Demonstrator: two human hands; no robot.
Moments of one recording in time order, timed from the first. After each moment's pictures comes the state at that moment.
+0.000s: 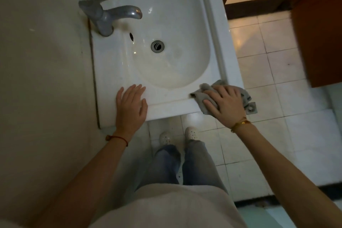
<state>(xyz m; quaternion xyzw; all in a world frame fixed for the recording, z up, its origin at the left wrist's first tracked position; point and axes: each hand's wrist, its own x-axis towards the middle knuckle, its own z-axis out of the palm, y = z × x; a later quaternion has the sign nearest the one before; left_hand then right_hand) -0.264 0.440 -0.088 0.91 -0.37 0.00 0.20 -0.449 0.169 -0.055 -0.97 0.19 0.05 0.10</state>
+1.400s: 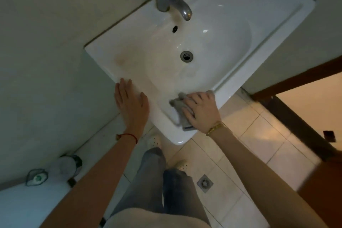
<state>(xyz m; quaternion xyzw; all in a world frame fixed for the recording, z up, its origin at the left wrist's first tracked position) -0.403 0.235 -0.094 0.92 0.31 0.11 0.22 -0.335 0.011 -0.062 -0.93 -0.36 0.03 0.11</state>
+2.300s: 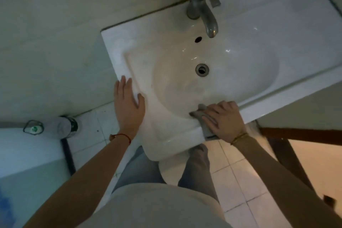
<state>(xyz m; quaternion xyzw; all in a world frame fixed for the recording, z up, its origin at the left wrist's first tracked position) -0.380 0.205 -0.087 0.86 0.42 0.15 0.26 -0.201 -0.057 -0.071 -0.84 -0.54 0.06 0.08</state>
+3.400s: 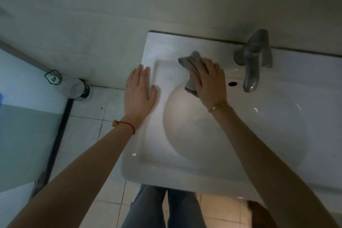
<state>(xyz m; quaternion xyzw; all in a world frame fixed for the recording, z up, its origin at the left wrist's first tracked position) -0.325 0.225 -0.073 0.81 0.54 0.17 0.17 -0.100 0.180 -0.054 -0.73 -0.65 -0.03 0.22</state>
